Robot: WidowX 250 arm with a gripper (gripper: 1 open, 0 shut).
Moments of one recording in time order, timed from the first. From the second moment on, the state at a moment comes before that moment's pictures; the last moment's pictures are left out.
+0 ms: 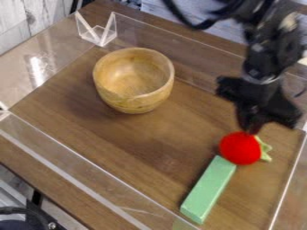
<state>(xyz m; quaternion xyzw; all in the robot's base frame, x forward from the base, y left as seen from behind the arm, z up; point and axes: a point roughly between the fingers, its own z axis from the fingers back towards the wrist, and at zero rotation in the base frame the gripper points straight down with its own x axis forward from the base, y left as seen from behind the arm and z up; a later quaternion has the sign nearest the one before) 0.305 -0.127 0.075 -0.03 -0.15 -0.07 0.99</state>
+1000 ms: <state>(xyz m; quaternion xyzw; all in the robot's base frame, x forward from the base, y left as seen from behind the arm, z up) 0.302 -0.126 0.071 -0.03 -0.14 0.03 0.99</state>
